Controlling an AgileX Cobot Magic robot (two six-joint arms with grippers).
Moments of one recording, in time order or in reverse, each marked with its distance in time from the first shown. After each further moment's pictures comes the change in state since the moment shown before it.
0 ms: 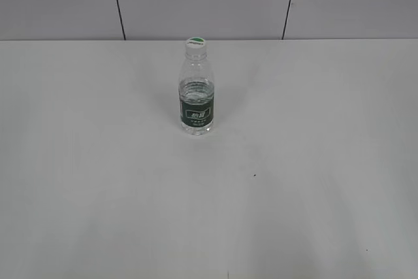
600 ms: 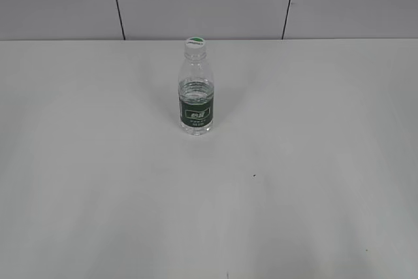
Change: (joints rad) left arm 0.000 0.000 0.000 -0.002 0.000 0.000; right arm 0.000 0.000 0.000 0.000 0.000 0.000
